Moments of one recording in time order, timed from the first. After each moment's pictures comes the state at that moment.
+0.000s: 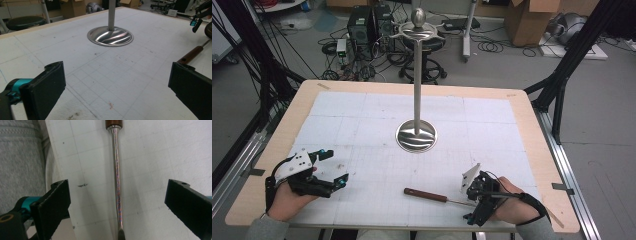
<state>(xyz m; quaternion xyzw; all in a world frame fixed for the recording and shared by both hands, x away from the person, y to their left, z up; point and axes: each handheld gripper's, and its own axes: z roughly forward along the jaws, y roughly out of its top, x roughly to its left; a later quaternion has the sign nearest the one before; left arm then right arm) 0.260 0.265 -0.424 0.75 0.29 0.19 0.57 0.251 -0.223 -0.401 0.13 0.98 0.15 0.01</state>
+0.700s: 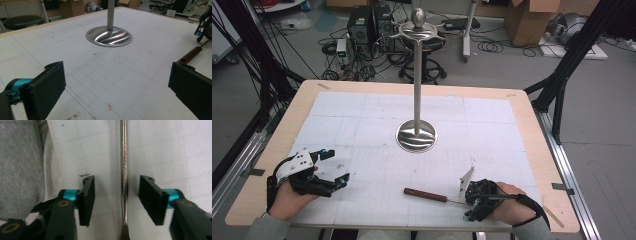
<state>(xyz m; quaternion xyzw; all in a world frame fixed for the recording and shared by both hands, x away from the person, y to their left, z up) 0.261 0.262 -0.424 0.75 0.28 0.19 0.57 0.249 -0.219 -0.408 0.11 0.99 0.10 0.01</state>
